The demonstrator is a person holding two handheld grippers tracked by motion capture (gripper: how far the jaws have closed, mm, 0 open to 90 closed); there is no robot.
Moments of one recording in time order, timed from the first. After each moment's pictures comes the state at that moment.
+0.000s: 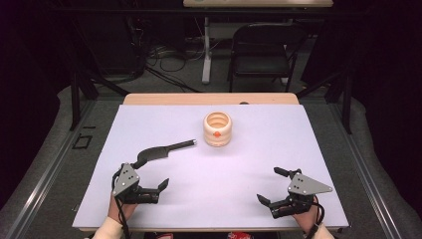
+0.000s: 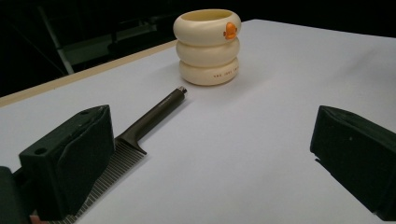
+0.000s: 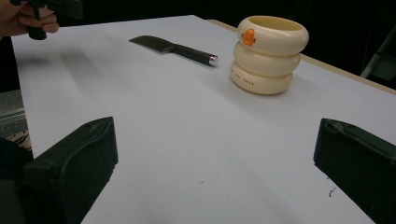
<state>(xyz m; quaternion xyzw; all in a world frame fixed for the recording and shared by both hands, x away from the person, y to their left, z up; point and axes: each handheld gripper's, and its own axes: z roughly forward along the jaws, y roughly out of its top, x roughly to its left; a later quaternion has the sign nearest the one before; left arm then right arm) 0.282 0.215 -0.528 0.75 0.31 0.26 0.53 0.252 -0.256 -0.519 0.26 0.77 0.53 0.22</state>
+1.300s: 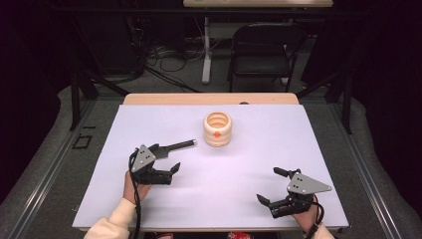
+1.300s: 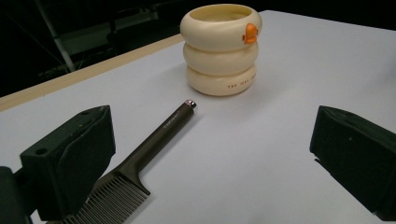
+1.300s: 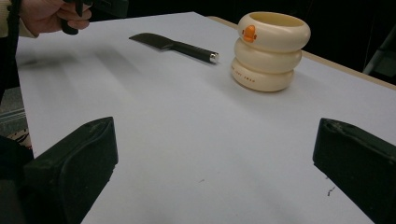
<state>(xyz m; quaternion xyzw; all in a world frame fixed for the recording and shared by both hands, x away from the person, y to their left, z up) 0.332 0.186 -0.521 0.76 0.32 0.25 0.50 0.254 -0.256 -0.520 0.26 0.78 0.53 0.22</state>
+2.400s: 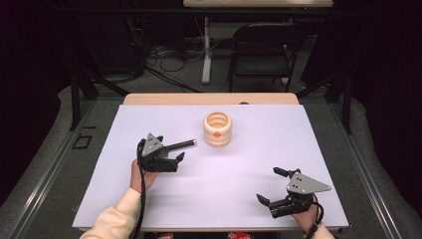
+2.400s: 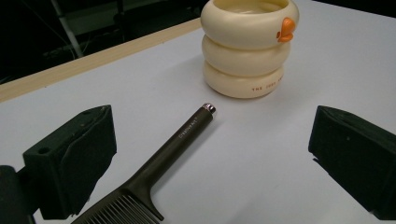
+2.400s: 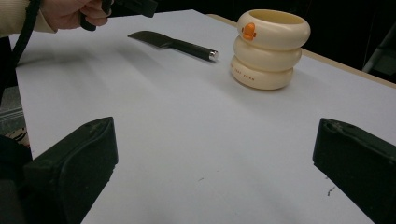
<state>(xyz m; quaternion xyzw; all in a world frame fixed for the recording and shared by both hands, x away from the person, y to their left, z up) 0.368 0.172 -0.519 0.77 0.35 0.24 0.47 0.254 -0.255 -0.520 0.26 0.78 0.53 0.22</state>
